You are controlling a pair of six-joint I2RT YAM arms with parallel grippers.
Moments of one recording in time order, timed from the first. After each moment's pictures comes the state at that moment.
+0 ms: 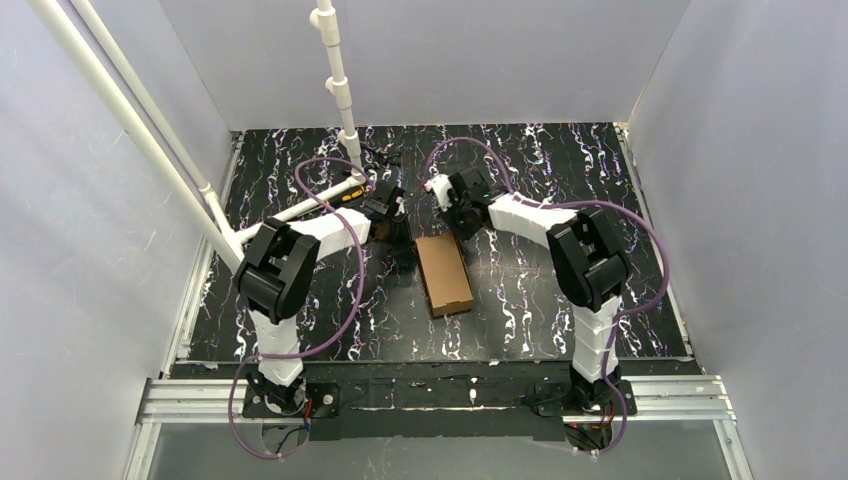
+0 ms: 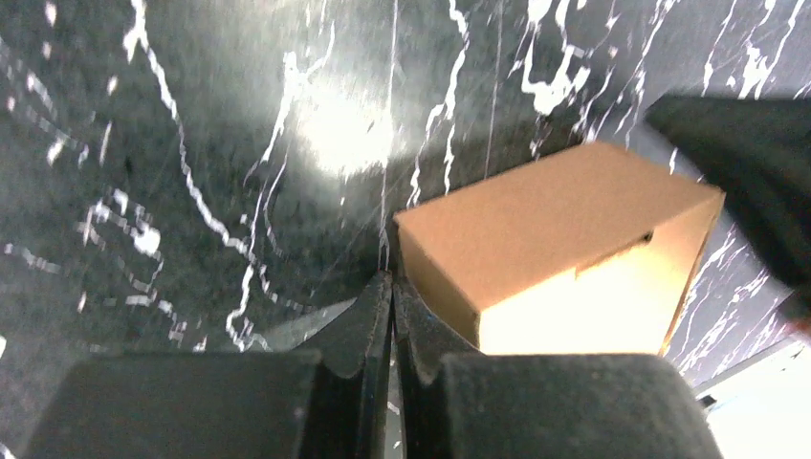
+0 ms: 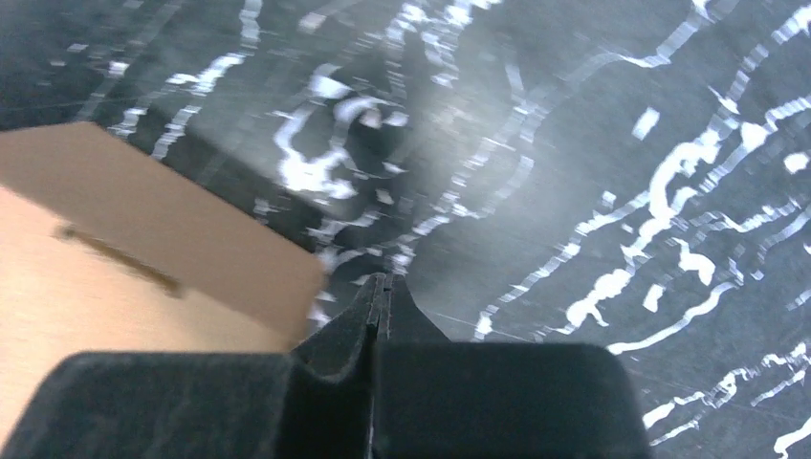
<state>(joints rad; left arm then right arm) -0.52 1.90 1.20 -0.34 0.18 -0.70 0.61 1.99 1.38 -0.38 -0.09 -0.25</state>
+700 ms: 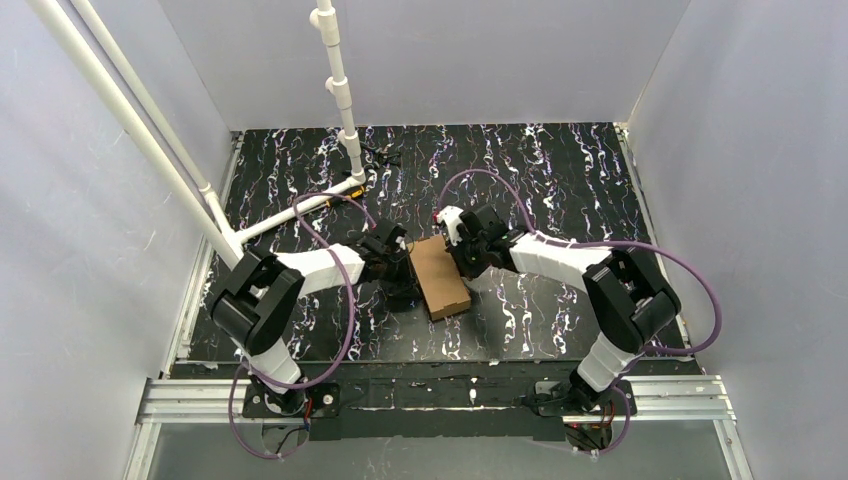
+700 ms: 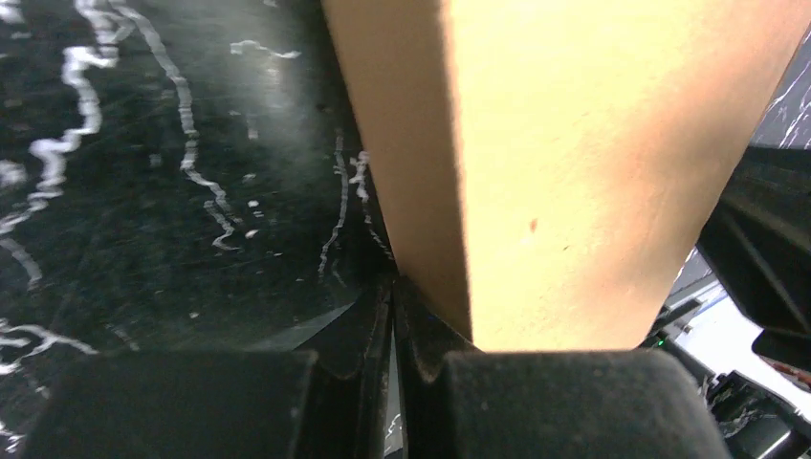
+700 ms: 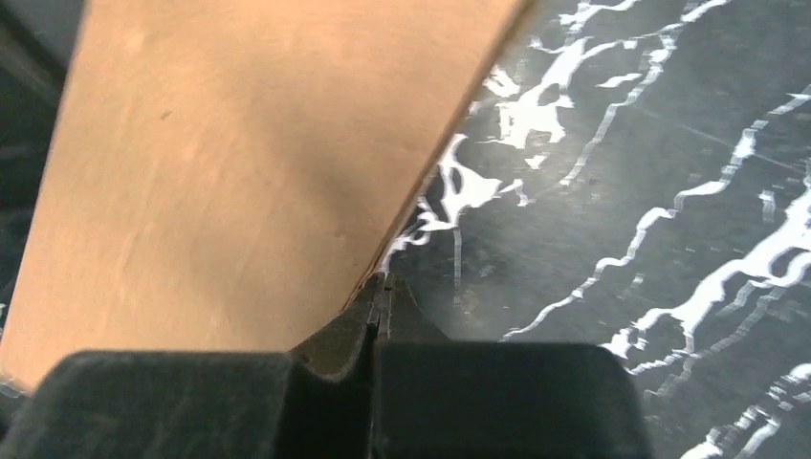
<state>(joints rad) -0.64 1.64 0.83 -0.22 0.22 -0.87 0.67 1.66 0.97 -0.27 -0.20 -0.07</state>
